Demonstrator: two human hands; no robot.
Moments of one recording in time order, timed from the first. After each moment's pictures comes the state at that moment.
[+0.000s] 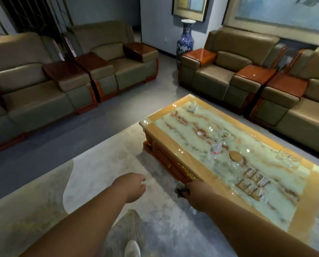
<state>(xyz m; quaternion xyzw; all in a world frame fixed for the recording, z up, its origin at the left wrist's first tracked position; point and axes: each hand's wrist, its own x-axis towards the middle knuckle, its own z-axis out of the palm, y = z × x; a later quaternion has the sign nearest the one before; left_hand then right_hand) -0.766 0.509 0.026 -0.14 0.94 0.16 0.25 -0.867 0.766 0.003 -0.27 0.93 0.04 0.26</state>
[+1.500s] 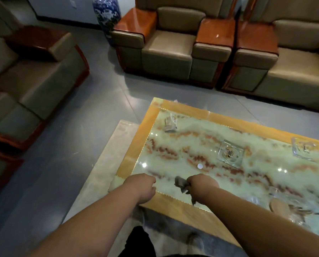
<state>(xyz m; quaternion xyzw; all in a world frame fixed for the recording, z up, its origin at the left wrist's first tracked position) -1.460 0.316 -0.069 0.18 0.91 -0.01 0.37 -1.438 0.561 -0.051 -0.03 0.92 -0.05 0.40</state>
